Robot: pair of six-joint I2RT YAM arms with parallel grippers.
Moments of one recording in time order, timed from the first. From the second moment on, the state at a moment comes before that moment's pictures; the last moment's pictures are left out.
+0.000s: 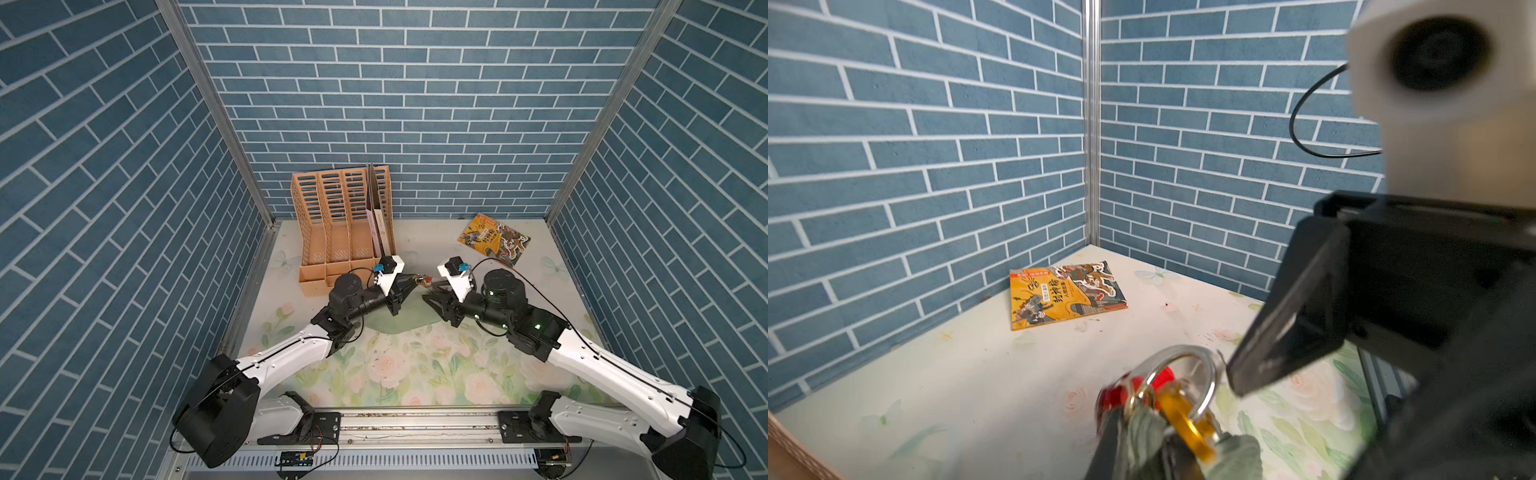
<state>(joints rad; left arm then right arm) -0.62 1.26 0.63 0.65 0.49 -0.06 0.80 1.03 0.88 -0.16 -0.27 0.11</state>
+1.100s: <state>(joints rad) -0.62 1.26 0.63 0.68 0.68 0.03 0.76 1.03 0.69 0.11 -0.44 -0.11</state>
